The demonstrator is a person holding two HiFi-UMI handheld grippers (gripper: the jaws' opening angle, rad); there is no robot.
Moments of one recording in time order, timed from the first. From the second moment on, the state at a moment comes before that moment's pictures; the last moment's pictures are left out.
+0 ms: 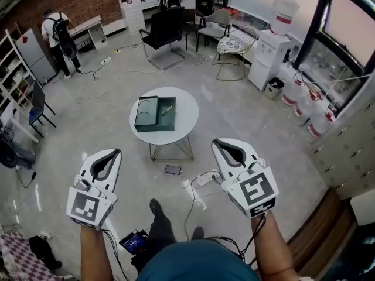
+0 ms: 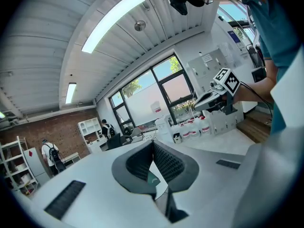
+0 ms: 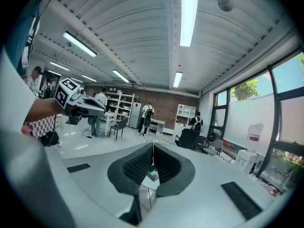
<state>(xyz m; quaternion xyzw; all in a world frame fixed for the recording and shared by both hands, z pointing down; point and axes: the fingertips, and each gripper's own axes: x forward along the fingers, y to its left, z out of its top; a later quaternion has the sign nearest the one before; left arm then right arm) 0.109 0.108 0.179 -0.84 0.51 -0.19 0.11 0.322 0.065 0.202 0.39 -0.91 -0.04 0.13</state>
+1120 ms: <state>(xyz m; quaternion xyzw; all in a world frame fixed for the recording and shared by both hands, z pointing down) -0.050 -0.226 0.211 -0.92 0.36 -0.14 0.10 0.173 -0.174 0.214 0.52 -0.83 0.00 0.19</state>
